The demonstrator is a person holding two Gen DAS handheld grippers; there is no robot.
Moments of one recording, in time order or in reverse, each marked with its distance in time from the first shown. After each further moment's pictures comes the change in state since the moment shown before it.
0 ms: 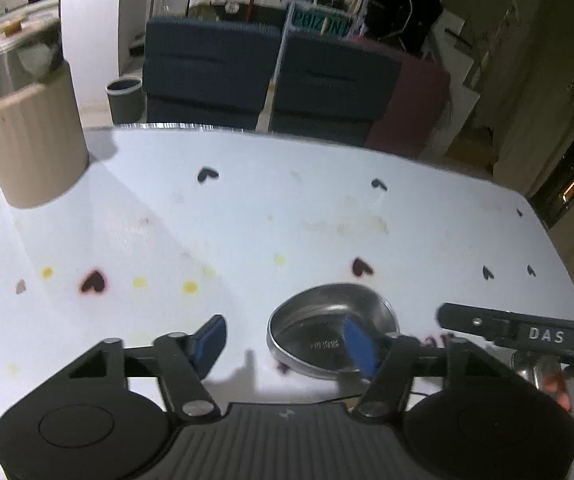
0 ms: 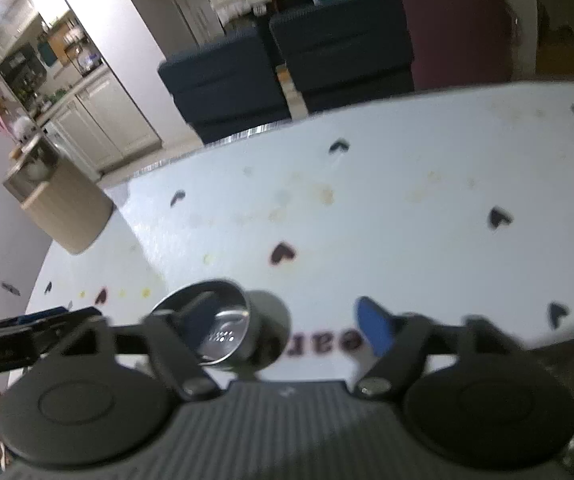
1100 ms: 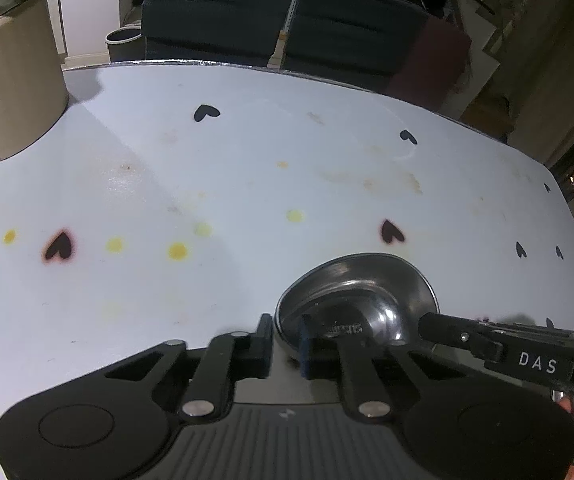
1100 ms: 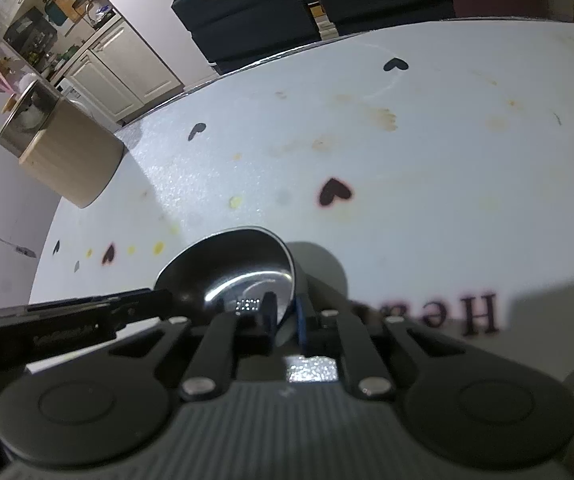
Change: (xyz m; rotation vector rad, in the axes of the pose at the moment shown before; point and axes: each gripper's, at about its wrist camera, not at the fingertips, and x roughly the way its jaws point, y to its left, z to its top) left arm 0.059 0.006 0.000 -0.034 0.135 0.017; right arm 0.047 0.015 -0.008 -0.008 0.153 0.081
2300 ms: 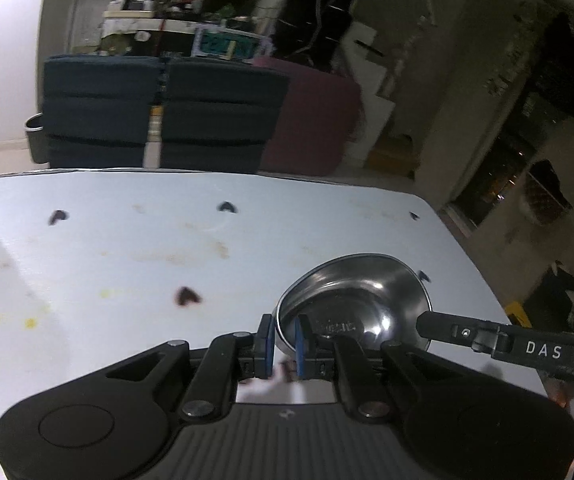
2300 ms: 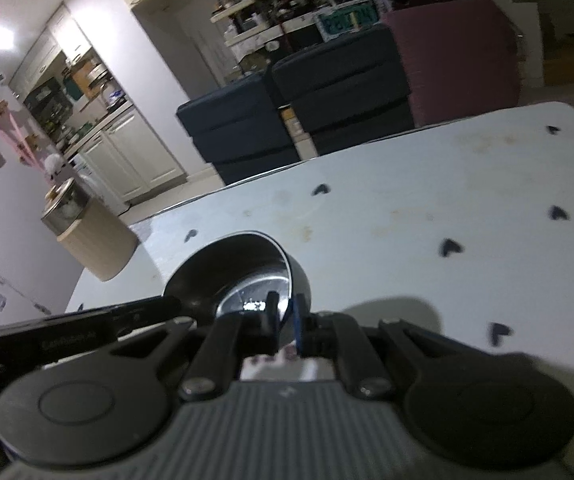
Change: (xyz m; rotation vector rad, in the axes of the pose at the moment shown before) left arm -0.065 -0.143 -0.018 0.148 -0.222 -0.223; right arm -0.169 -0.090 -0.029 0.020 -0.294 -0.002
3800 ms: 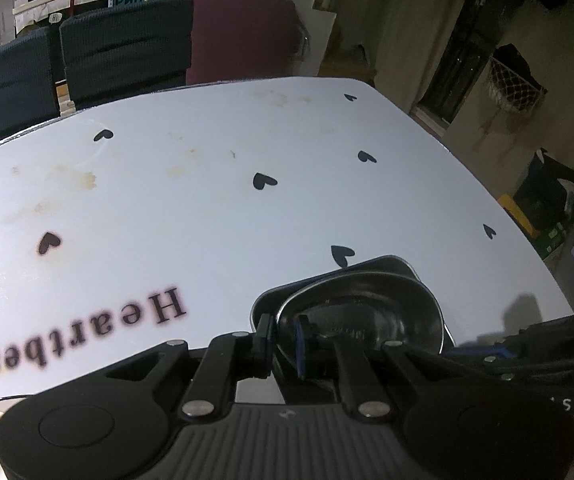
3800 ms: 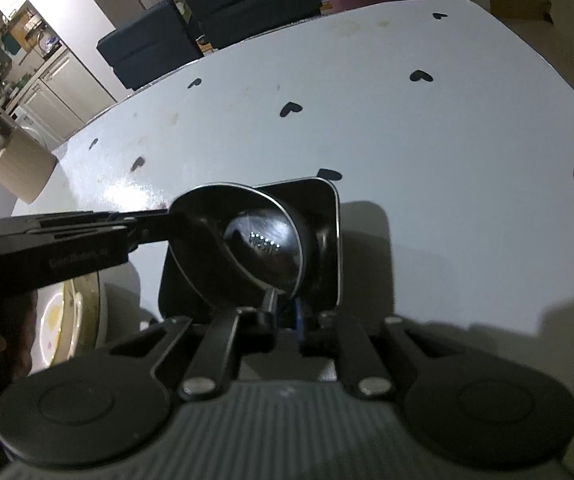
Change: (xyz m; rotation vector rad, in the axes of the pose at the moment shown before) left arm 0.094 -0.096 -0.061 0.220 0.210 -0.030; right arm -0.025 -0.097 -0.081 0.040 0.248 -0.148
